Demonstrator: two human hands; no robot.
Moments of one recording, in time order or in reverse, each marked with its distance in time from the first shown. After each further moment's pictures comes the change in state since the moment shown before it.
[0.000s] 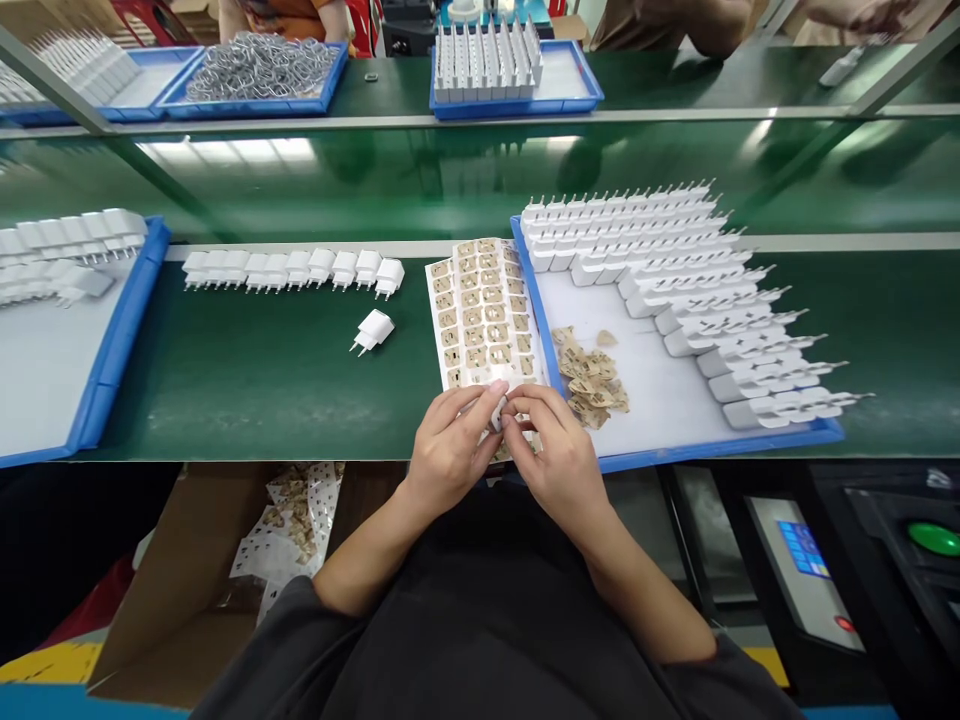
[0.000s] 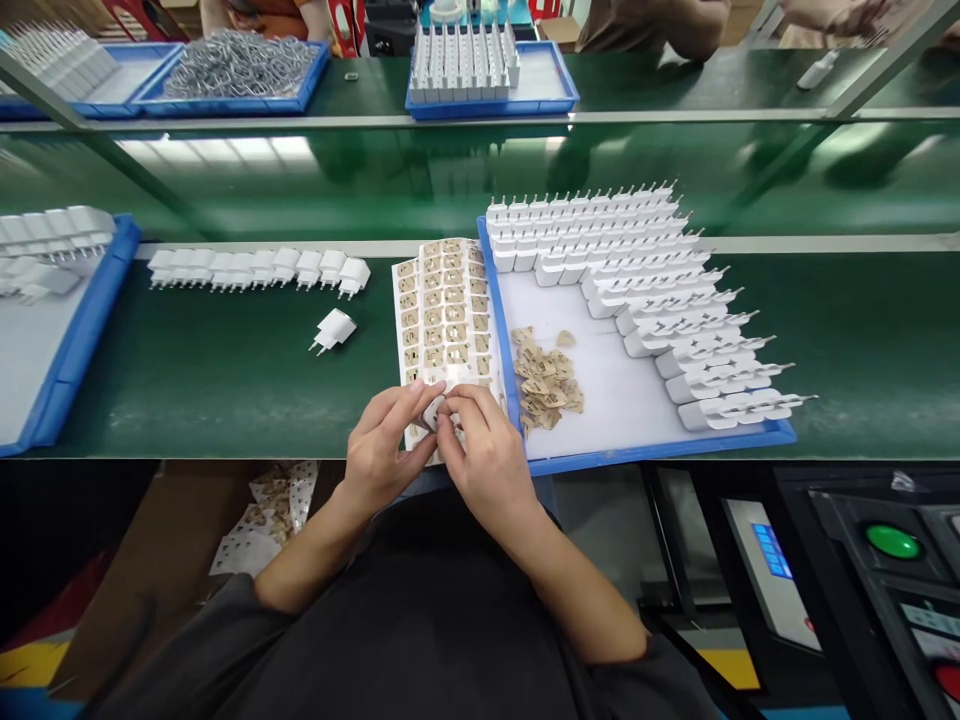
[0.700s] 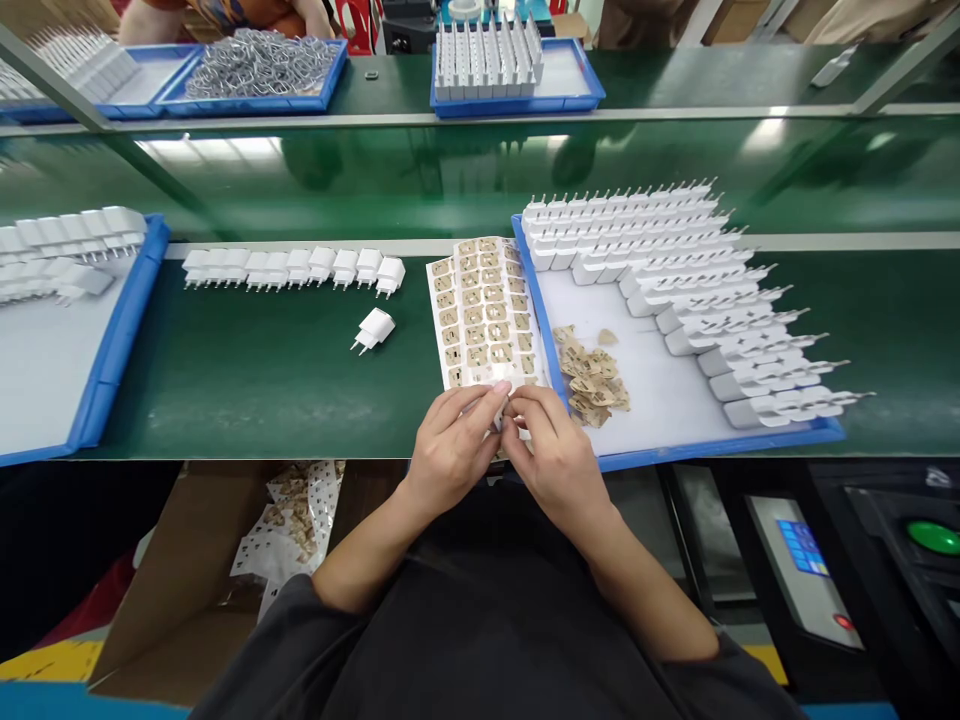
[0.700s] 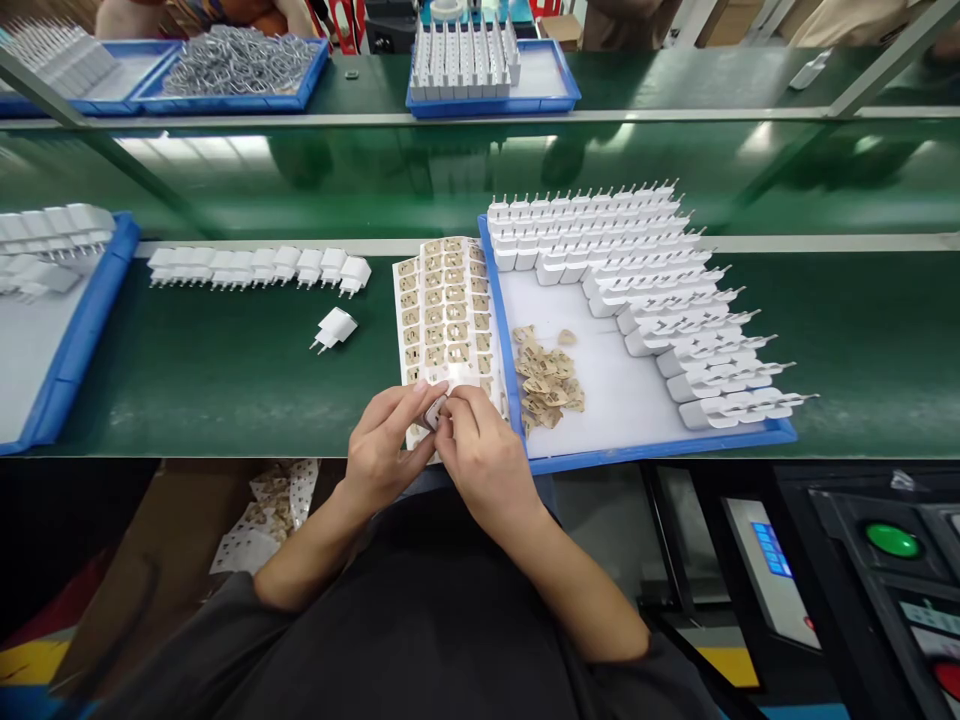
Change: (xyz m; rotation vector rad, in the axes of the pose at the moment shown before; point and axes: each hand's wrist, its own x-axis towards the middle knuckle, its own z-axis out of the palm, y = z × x) left_hand 0.001 0.000 -0.001 -0.002 -0.001 0.032; right_hand 0.001 -0.003 0.000 -0.269 -0.004 -0.132
